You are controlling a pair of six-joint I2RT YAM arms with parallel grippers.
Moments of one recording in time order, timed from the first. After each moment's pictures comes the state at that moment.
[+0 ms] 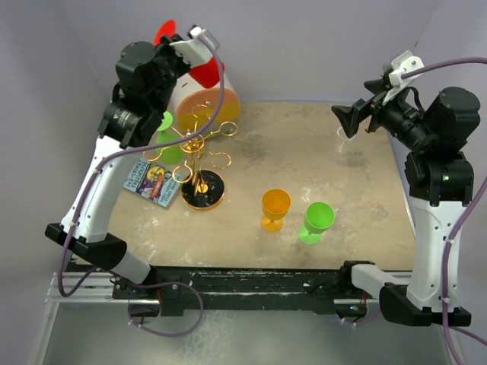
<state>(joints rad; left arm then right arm) -0.45 1.52 2.06 -0.45 -0.36 0.88 -0.02 1.12 1.76 -0.64 -0.57 -0.23</state>
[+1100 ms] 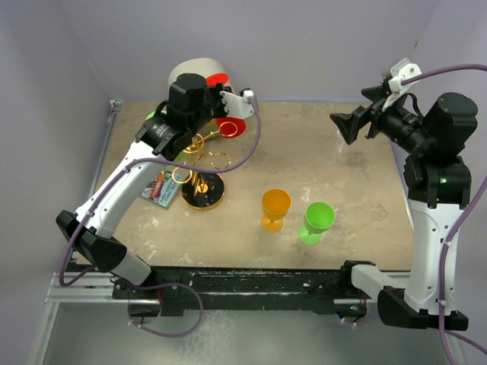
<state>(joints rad) -0.62 1.54 1.77 -0.48 -0.20 1.11 -0.05 1.09 1.69 -0.63 -0.65 -0.22</state>
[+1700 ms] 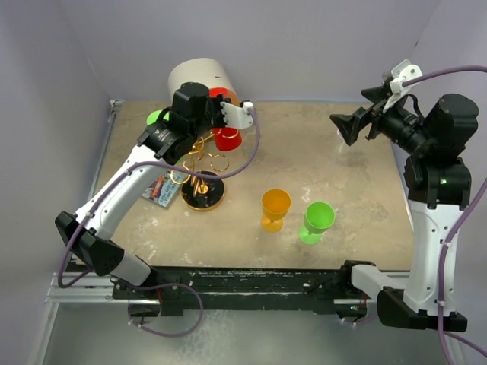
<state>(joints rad) -0.62 1.51 1.68 -0.52 -0.19 1.11 -0.07 1.09 1.68 -0.62 -0.67 -0.22</state>
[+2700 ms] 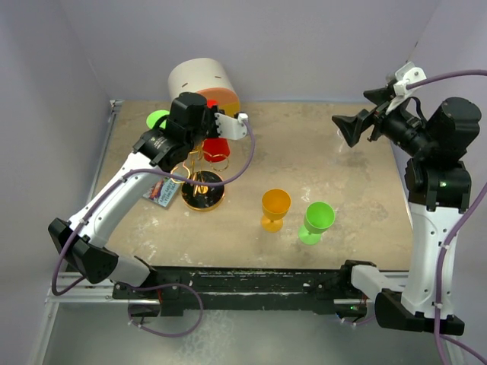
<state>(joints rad) -0.62 1.44 1.58 -0.58 -0.25 1.14 -0.10 1.06 1.65 -0.60 -0.70 -0.20</state>
